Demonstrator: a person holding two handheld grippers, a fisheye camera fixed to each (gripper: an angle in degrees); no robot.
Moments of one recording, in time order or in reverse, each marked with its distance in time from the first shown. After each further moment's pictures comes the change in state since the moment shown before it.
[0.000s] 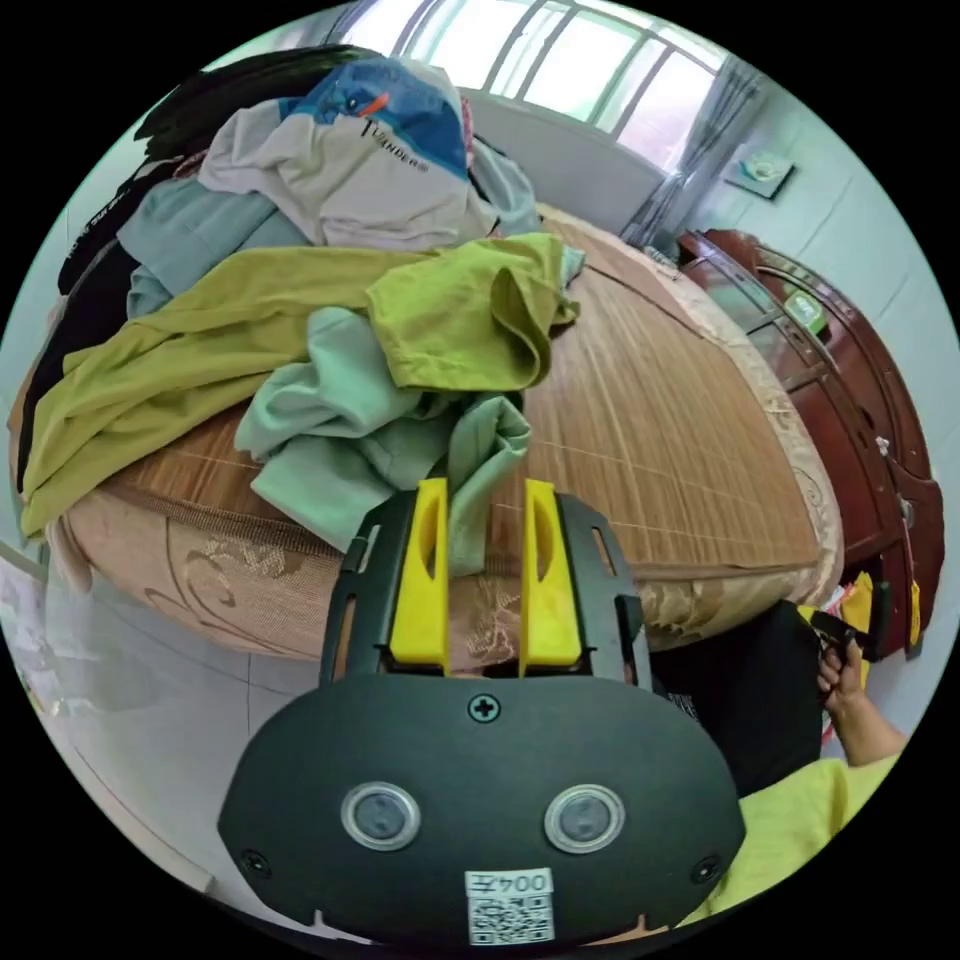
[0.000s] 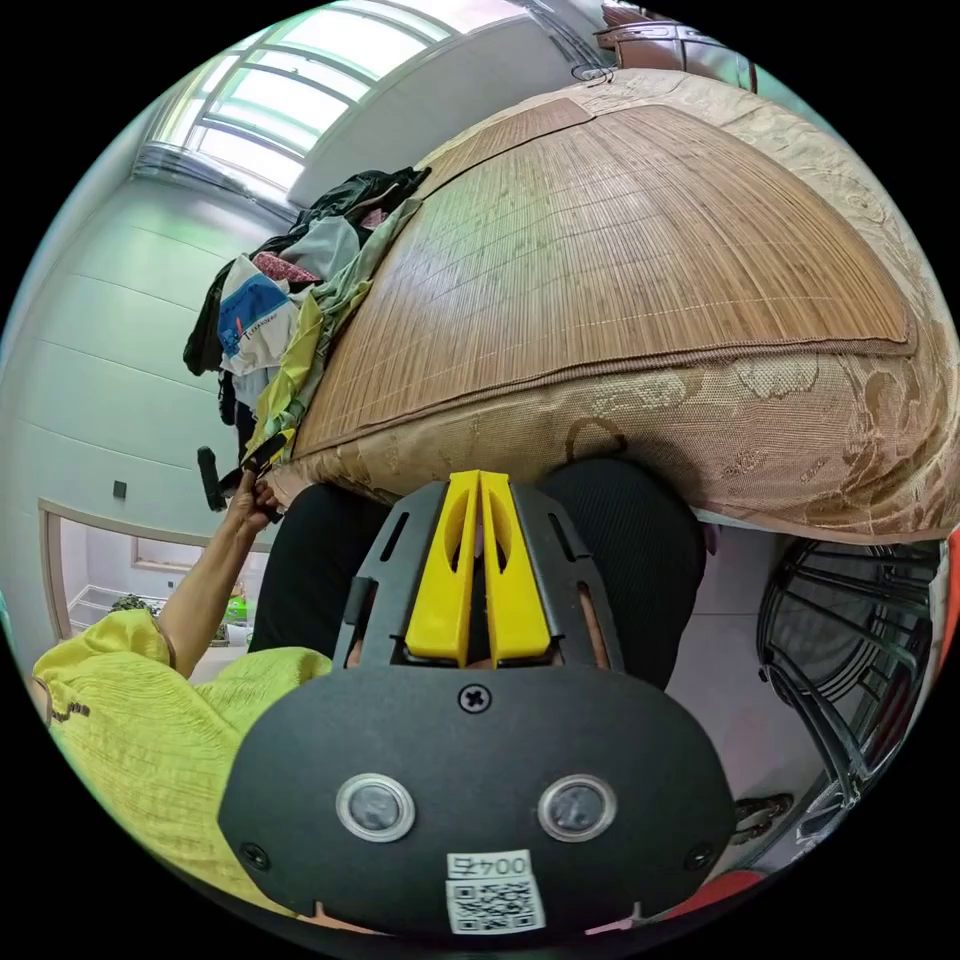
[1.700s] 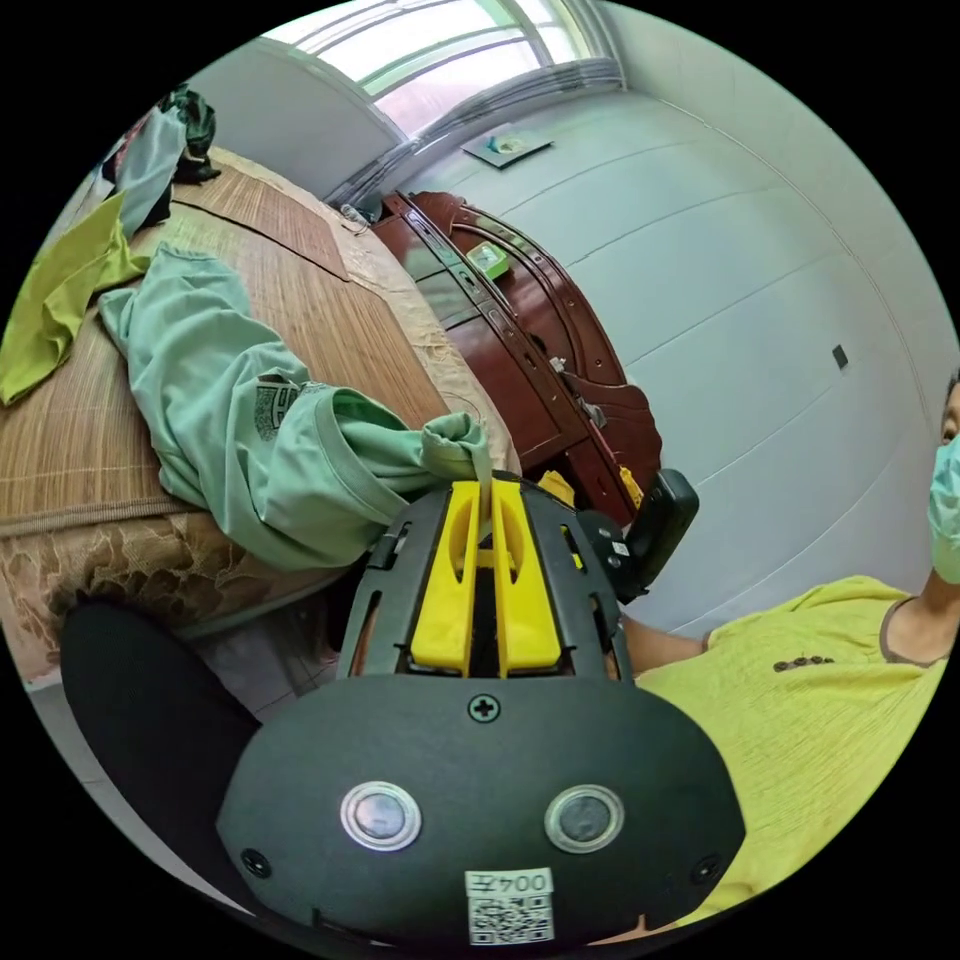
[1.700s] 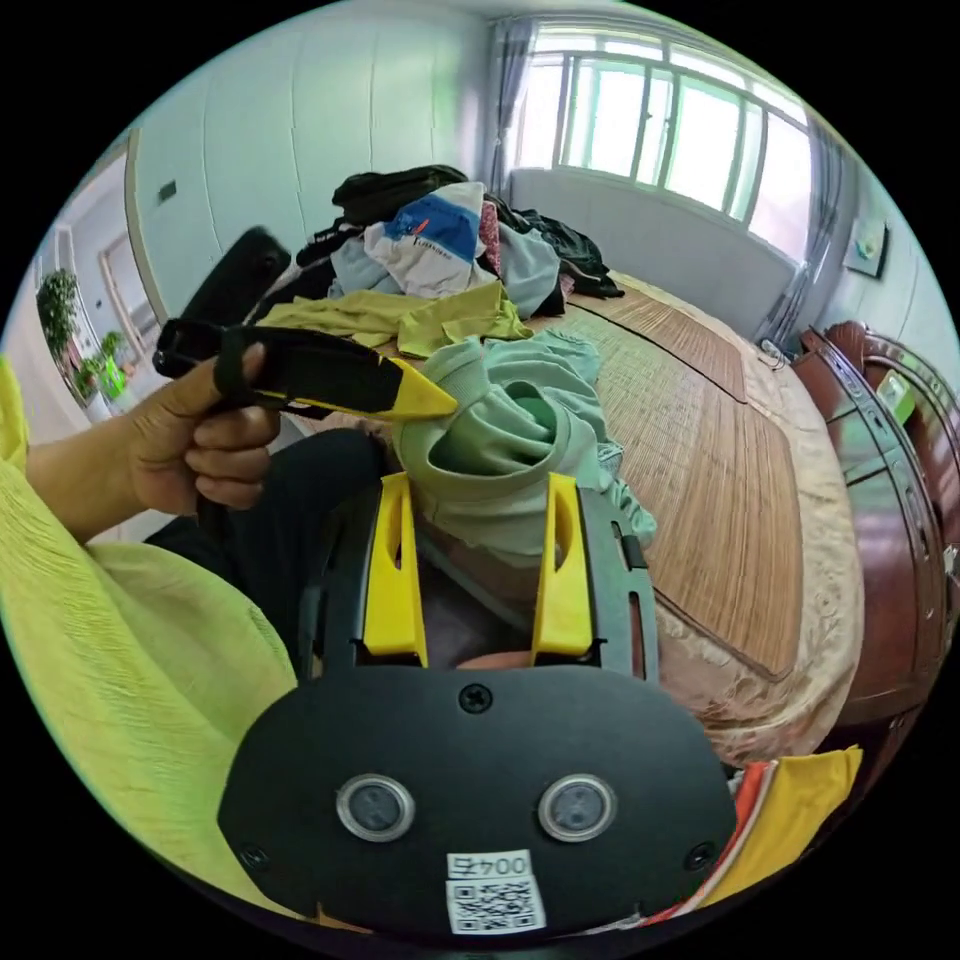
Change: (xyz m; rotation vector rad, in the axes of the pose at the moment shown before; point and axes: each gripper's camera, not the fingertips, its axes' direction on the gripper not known) left arm 0.343 0.218 -0.287 -0.113 0.944 0.304; right arm -0.122 0.111 0.191 0.165 0.394 -0.790
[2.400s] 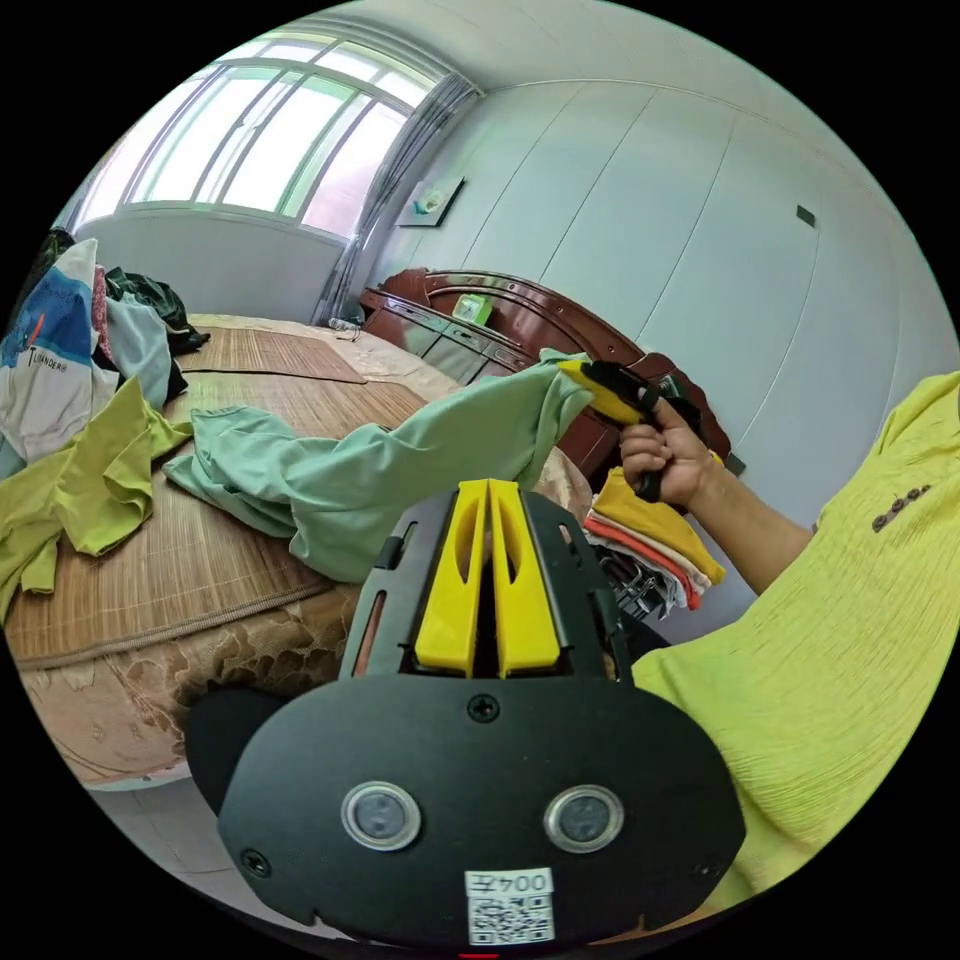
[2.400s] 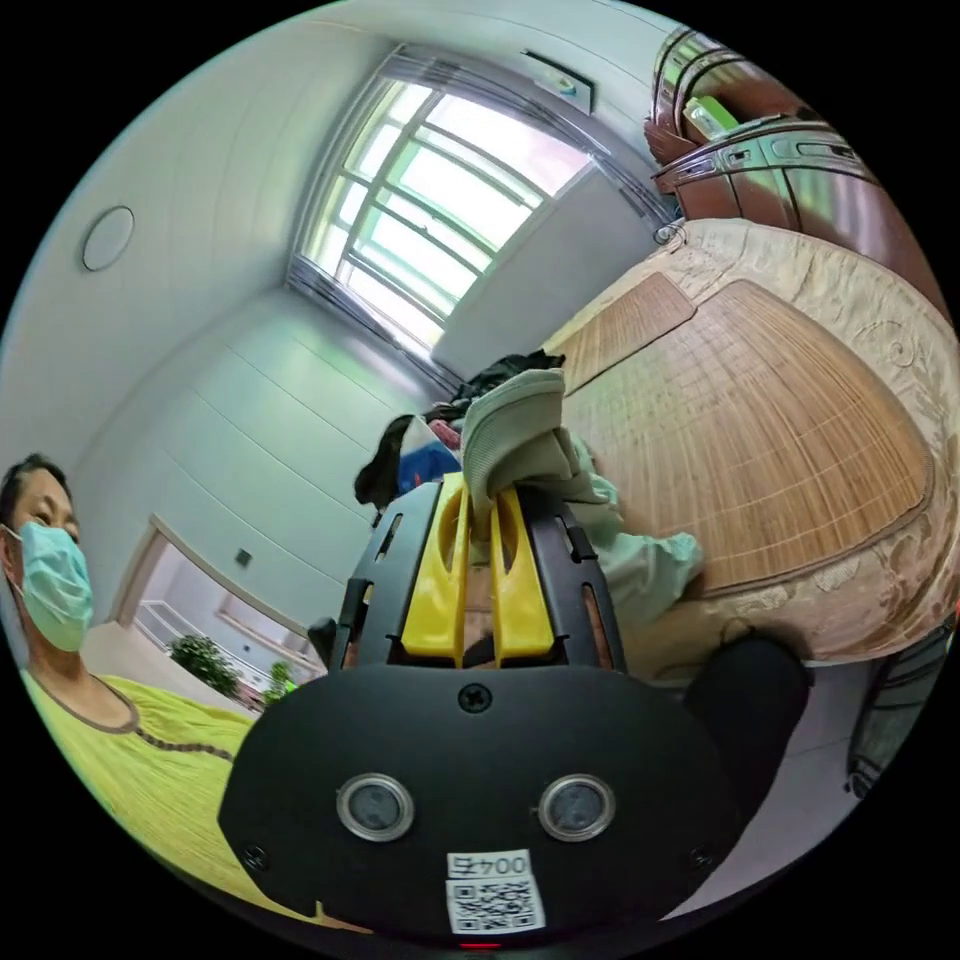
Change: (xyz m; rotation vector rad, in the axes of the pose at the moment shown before) left arm -0.010 0.071 0.018 0.161 -0.248 0.340; right arm 0.211 0.036 -0.114 0.532 -0.590 0.788
